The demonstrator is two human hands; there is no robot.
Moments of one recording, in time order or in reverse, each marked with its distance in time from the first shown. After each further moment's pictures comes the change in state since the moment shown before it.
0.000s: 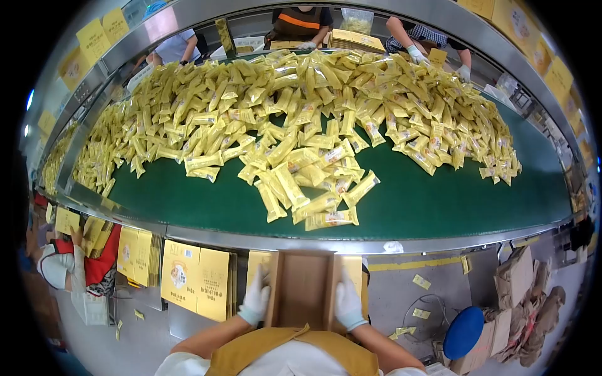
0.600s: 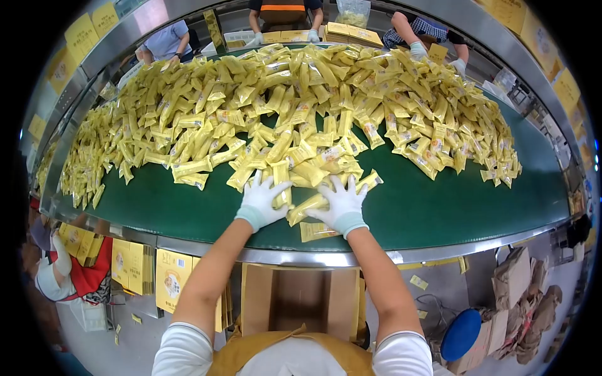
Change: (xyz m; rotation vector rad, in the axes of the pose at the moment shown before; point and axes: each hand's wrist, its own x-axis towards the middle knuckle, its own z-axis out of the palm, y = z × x) left_hand 0.275 0.100 -0.024 1.057 -0.112 0.362; right_hand 0.262 -0.103 -0.025 -0.902 -0.043 -0.274
